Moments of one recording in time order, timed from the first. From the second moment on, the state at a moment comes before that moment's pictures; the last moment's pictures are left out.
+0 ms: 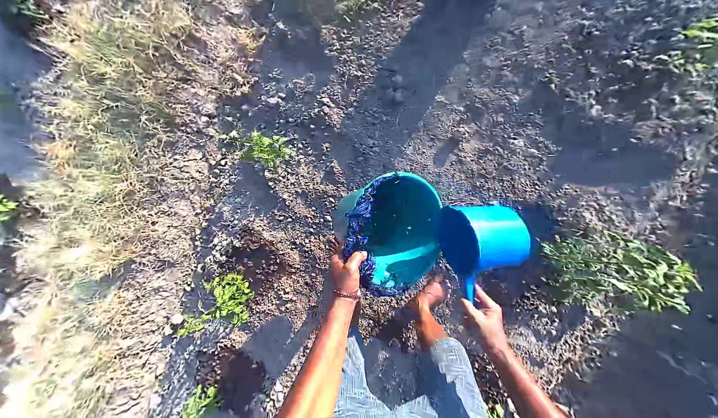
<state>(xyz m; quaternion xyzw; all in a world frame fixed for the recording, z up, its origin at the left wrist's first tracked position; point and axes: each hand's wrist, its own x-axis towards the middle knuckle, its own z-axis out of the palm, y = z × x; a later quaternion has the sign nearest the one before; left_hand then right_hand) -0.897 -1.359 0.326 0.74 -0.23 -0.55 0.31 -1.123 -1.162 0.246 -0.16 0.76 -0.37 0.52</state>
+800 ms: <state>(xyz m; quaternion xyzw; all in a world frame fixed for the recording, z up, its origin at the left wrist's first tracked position) -0.602 -1.432 0.354 0.73 -0.55 -0.08 0.40 -0.770 -1.465 0.138 -0.09 0.39 -0.17 0.90</state>
